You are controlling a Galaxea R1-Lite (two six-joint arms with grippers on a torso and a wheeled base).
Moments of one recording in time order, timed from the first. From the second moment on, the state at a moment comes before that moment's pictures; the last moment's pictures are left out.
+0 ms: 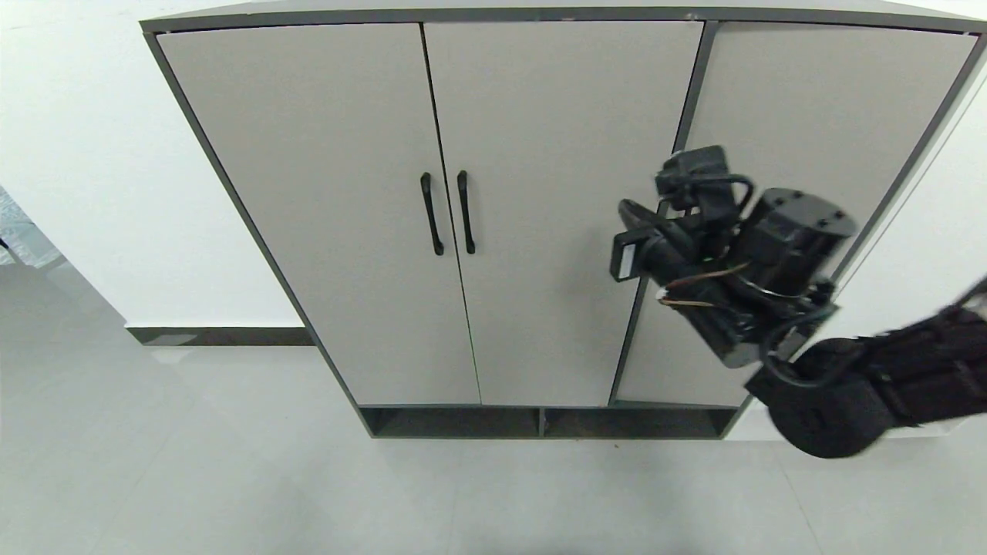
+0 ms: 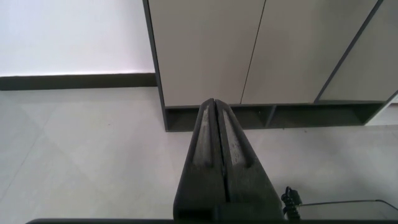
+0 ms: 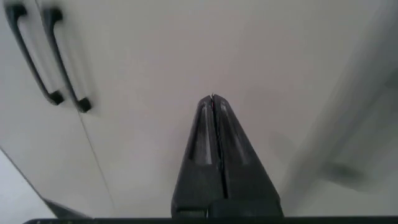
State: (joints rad) left arm 0.00 0.00 0.00 0.00 -0.03 0.00; right arm 0.65 1.88 -1.01 -1.18 -0.31 -0.21
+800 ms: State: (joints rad) left arm 0.00 0.00 0.00 0.00 -0.04 0.00; right arm 0.07 0.40 -0.13 -0.32 -0.37 -0.21
